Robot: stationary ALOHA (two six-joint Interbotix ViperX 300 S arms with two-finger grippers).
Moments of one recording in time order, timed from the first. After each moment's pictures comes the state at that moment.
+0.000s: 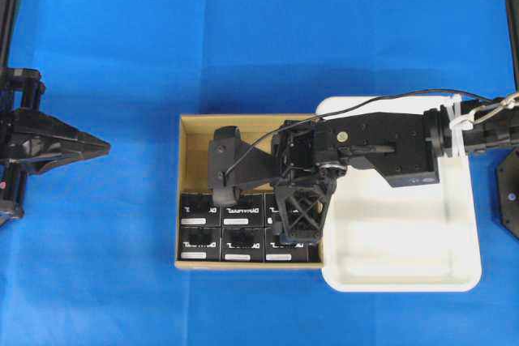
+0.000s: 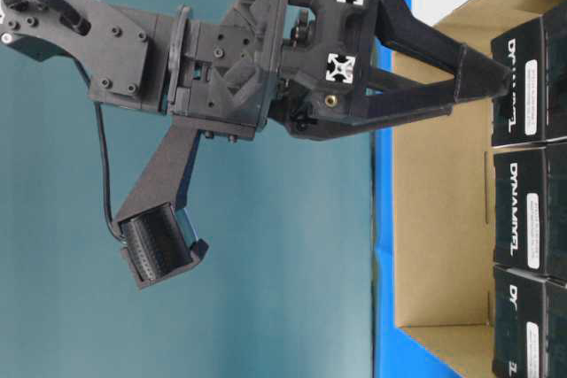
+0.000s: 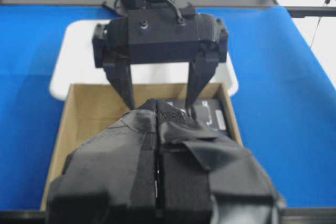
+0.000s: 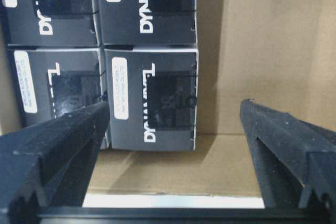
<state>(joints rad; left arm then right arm) -0.03 -0.94 1.10 0.02 -0.06 -0.02 0.02 0.21 0.23 0.09 0.90 -0.05</state>
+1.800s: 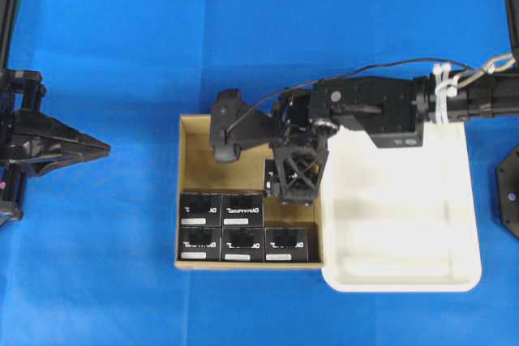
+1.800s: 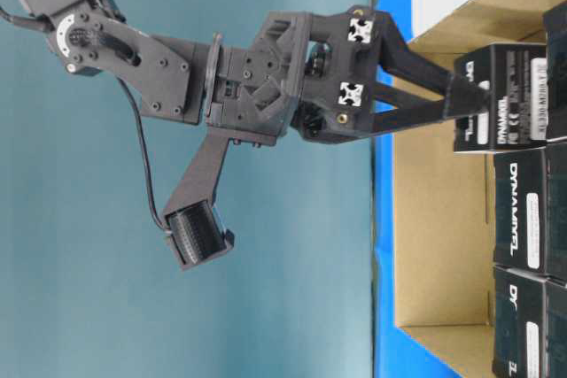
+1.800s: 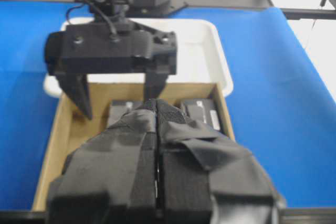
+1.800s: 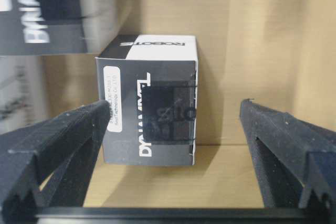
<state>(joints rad) -0.03 -0.94 1.10 0.01 -0.06 -0.05 -0.12 0.25 0.24 0.08 0.88 -0.16</state>
